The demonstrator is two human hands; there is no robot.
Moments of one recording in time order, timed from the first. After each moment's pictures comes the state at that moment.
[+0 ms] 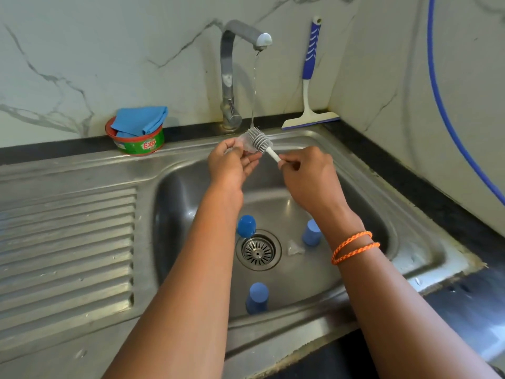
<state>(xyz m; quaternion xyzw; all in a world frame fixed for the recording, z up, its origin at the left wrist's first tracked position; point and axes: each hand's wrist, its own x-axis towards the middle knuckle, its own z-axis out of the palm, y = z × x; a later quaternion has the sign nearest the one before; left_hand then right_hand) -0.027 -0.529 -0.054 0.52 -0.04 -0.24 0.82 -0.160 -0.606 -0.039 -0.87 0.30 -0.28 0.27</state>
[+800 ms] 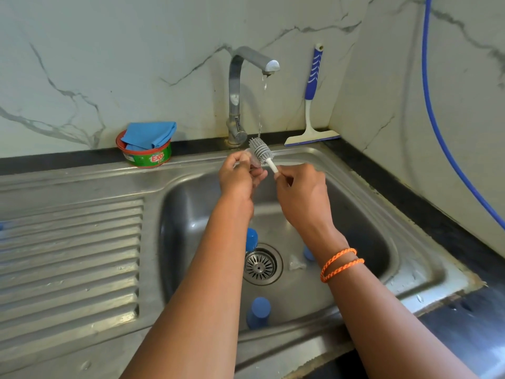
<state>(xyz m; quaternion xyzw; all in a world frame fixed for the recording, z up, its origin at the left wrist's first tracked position) -0.033 -0.536 -0.051 0.52 -0.03 -0.24 0.82 -0.146 -0.587 -0.043 -0.85 0.31 -0.34 0.28</state>
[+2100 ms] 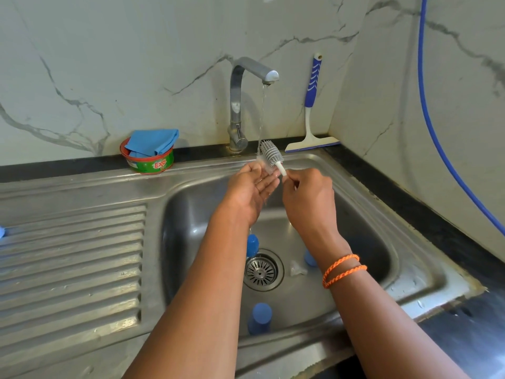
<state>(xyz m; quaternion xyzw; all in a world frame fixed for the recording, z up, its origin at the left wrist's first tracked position) -0.041 -0.529 -0.042 0.43 -0.05 -0.39 0.81 -0.154 -0.586 -0.035 -0.84 0.33 -0.34 0.26</state>
